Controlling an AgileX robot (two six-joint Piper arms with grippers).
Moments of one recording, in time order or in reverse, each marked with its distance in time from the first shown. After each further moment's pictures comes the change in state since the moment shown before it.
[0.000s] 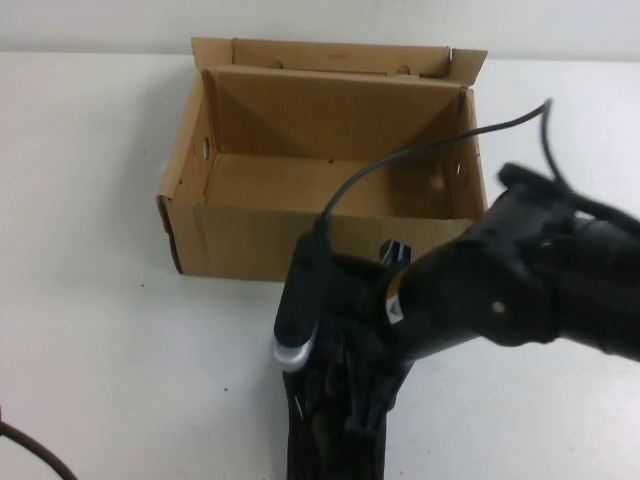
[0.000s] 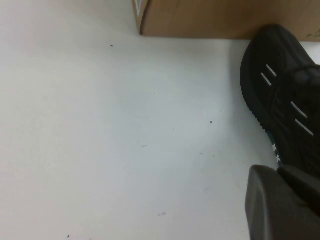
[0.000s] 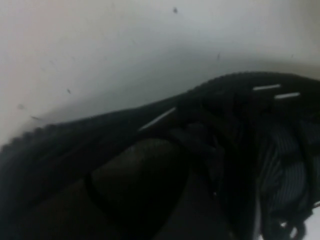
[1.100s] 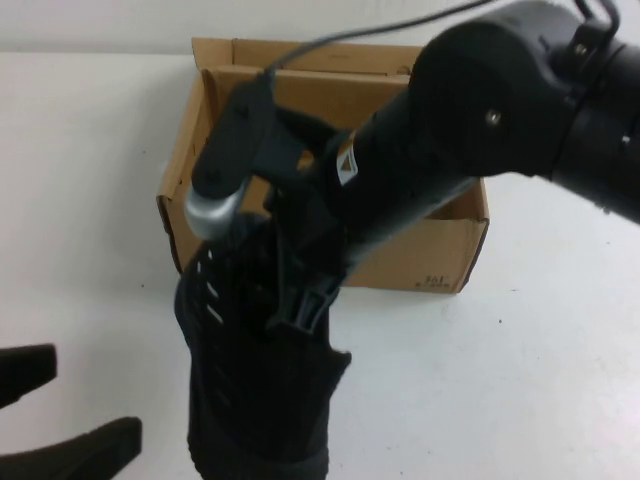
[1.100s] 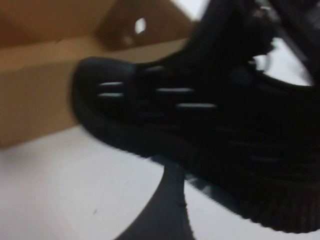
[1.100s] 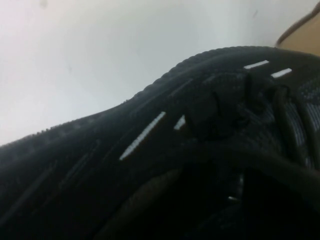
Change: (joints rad) right arm 0.004 0.064 -0.462 0.146 0.333 0.011; left arm 0.000 0.000 -0.002 -0.481 -0.039 0.503
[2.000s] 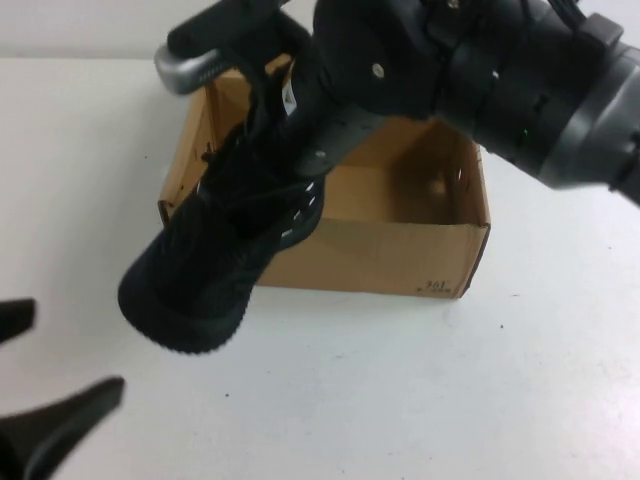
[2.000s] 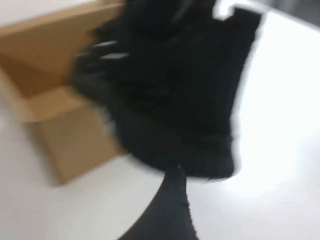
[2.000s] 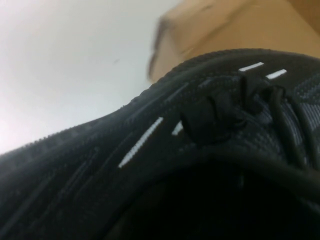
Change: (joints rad) right arm 0.001 0.210 -0.359 -0.323 0.084 0.605; left arm -0.002 0.046 -0.002 0.009 -0.096 0.214
